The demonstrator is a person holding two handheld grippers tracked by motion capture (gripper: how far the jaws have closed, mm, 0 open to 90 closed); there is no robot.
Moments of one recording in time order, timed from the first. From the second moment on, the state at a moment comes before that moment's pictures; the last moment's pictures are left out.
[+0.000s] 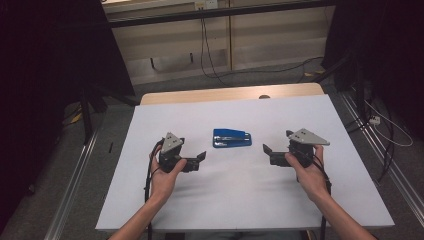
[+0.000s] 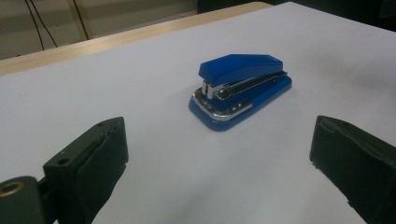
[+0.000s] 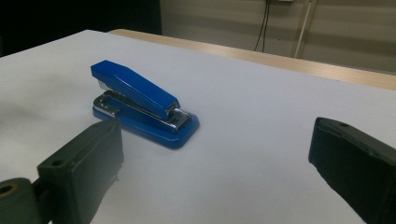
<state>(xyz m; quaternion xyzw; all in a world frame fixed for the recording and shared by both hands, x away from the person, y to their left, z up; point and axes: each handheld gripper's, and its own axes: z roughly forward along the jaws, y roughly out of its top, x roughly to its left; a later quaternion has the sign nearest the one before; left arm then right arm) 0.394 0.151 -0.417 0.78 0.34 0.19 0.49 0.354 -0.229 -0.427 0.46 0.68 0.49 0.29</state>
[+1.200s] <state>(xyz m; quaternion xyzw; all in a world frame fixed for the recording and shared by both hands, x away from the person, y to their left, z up) 0.335 0.213 -0.413 0.77 0.36 0.22 0.48 0.307 -0.261 -0.428 0.48 0.67 0.47 0.31</state>
